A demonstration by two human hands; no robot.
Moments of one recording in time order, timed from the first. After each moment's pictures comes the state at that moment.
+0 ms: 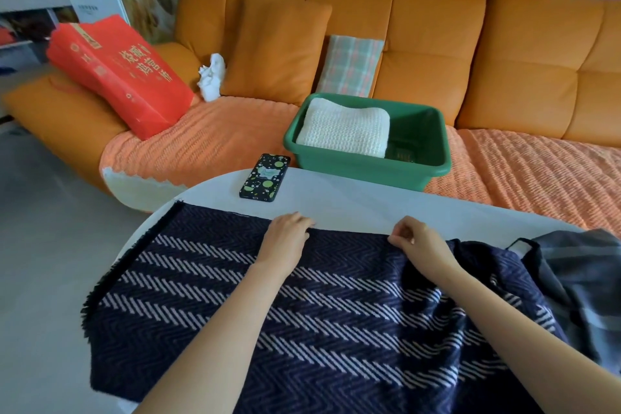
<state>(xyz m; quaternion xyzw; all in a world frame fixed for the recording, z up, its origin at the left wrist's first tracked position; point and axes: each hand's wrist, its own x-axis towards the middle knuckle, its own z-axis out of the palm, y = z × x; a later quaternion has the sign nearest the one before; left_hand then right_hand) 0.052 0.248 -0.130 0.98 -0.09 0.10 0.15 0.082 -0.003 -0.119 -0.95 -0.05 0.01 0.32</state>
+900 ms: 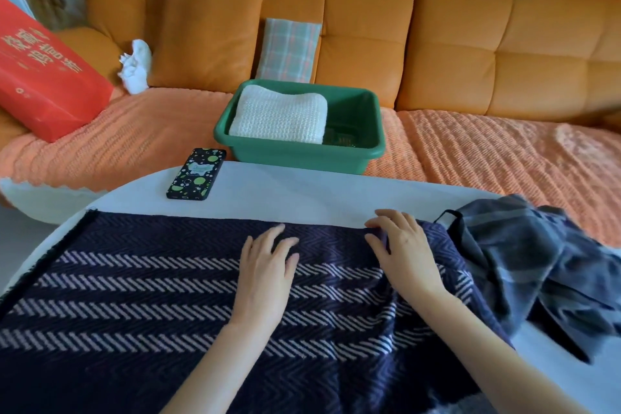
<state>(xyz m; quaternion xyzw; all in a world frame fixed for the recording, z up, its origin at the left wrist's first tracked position) -0.002 0.171 -0.144 0.96 -0.07 0.19 0.20 0.023 -0.045 -0.105 -0.97 -0.08 -0.15 0.19</state>
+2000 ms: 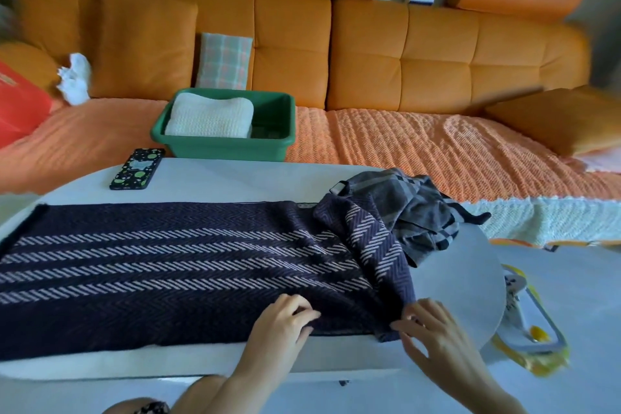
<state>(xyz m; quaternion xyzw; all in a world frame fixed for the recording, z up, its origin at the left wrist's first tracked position) -0.177 0.040 -0.142 0.93 -0.28 0.08 0.23 -0.228 -0.236 -0.126 -0.96 -0.19 -0.19 0.10</state>
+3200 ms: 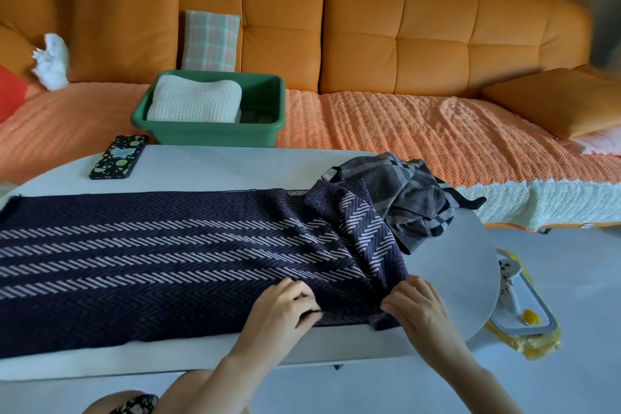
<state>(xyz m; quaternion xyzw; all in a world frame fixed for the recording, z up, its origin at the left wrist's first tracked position) -0.162 0.026 -0.145 0.90 -0.33 0.11 0.26 -0.205 -0.236 -0.141 -0.95 -0.15 -0.20 0.17</state>
